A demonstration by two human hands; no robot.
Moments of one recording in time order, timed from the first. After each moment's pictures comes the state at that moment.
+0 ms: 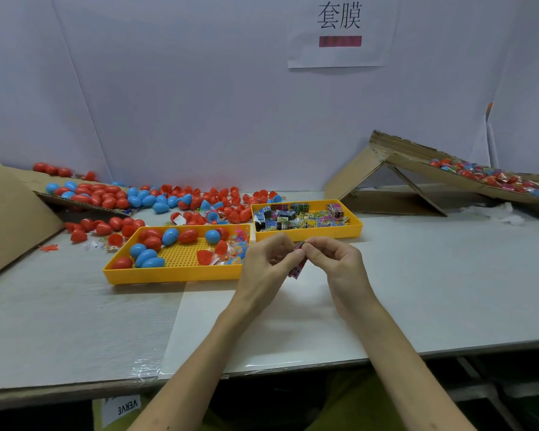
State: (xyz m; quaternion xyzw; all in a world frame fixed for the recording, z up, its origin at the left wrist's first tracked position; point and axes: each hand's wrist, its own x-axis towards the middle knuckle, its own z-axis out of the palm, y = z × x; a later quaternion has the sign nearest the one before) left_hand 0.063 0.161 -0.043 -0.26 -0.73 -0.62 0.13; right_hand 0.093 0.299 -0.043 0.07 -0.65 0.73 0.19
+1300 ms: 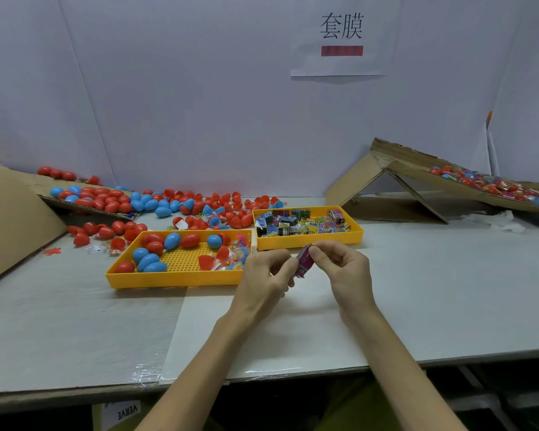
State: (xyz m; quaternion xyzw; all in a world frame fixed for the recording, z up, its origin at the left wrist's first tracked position) left_hand 0.064 0.155 -0.050 -0.26 -0.77 -0.56 0.12; right_hand 0.090 0.301 -0.047 0.02 -0.69 0.67 0.28
